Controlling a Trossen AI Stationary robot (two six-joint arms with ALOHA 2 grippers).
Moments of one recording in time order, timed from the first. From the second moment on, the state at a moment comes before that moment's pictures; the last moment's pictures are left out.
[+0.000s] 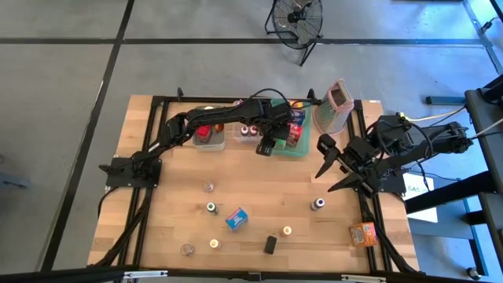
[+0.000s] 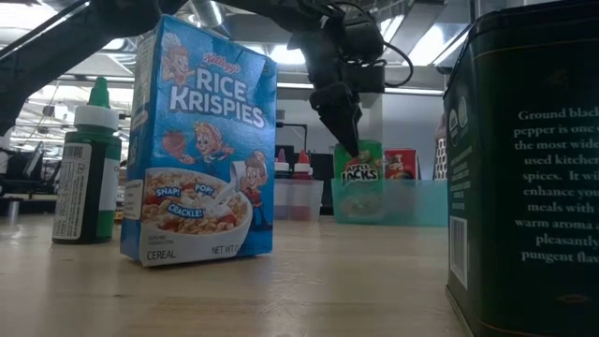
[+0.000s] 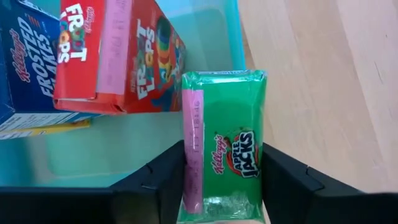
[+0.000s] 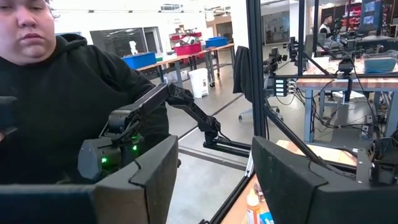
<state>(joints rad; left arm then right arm) 0.26 2.32 2.23 -1.07 0.05 0.51 0.24 0.91 1.05 -0.10 -0.44 0.17</state>
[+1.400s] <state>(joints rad) 0.21 2.29 2.35 -1.14 -0.22 0.58 0.24 0.91 1.05 -0.13 -0.44 0.17</state>
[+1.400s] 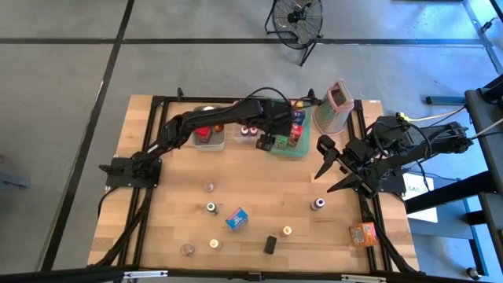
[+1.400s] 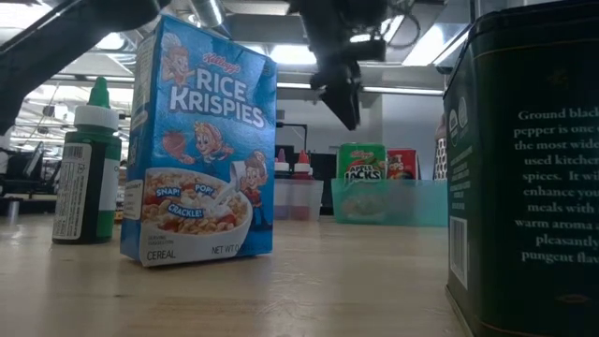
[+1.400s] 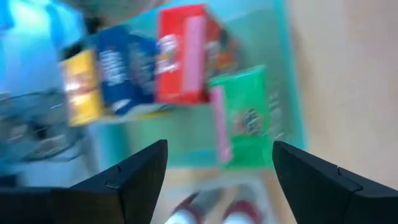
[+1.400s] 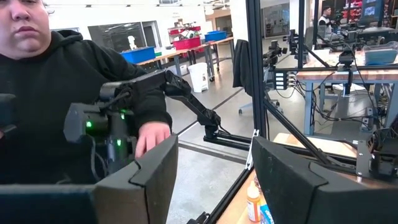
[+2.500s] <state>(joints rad) -0.04 1.50 2.36 -1.57 -0.24 -0.35 0.24 0.91 1.05 -0.37 -0.45 0.25</state>
